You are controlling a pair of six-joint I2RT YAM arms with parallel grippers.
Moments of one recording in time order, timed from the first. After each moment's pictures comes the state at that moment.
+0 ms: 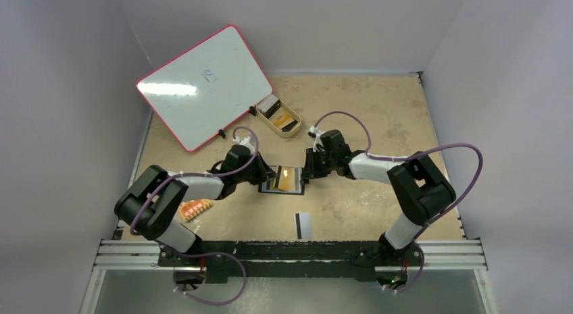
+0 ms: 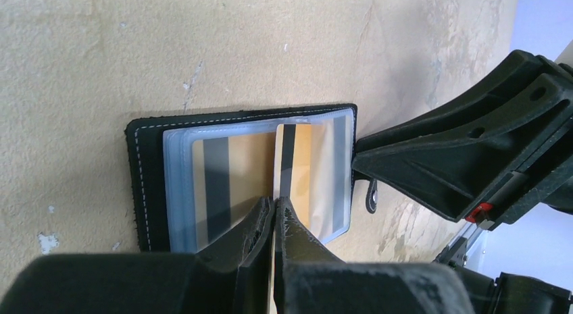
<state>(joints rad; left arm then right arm) -0.57 1.53 0.50 0.39 0.21 -0.87 0.56 1.66 0.78 0.01 -0.31 0.41</state>
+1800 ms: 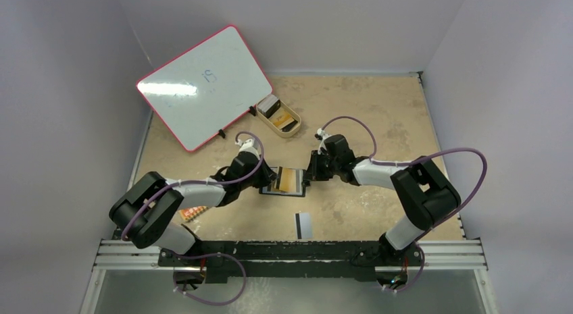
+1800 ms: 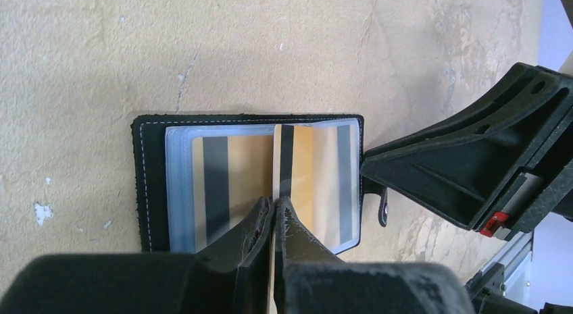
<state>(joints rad) -0.69 1.47 0.46 0.40 -0.01 -0.88 0.56 1.61 0.69 0.10 -0.28 0.55</state>
